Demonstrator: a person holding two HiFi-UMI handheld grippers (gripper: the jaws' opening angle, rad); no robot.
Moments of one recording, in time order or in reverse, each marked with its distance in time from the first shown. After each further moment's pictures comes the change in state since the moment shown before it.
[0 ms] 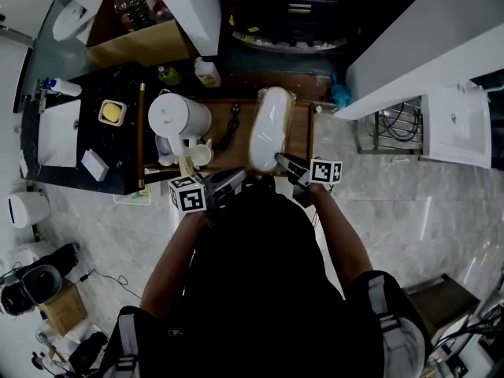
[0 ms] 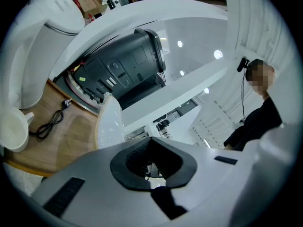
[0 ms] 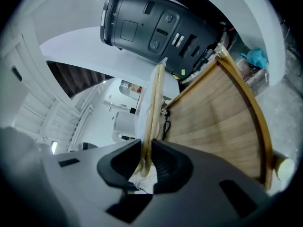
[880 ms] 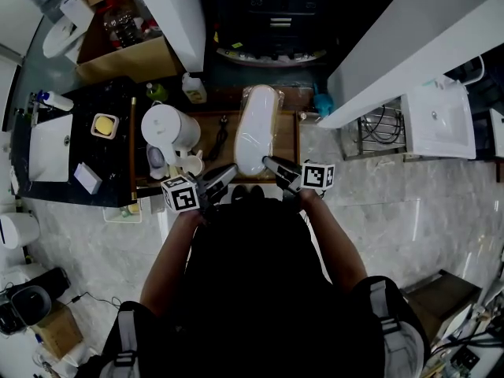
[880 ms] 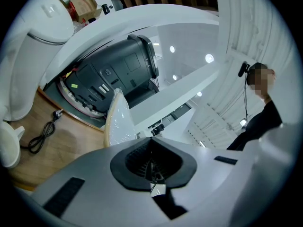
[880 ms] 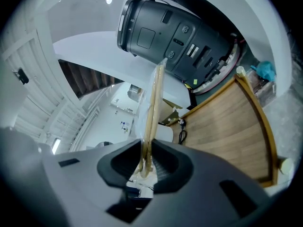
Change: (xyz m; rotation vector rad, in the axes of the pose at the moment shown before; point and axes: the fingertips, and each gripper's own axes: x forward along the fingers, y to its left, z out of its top) left arm 0.001 -0.008 0.024 0.051 -0.066 -0.072; right arm -0.010 0.069 0.016 -0.075 -0.082 0.051
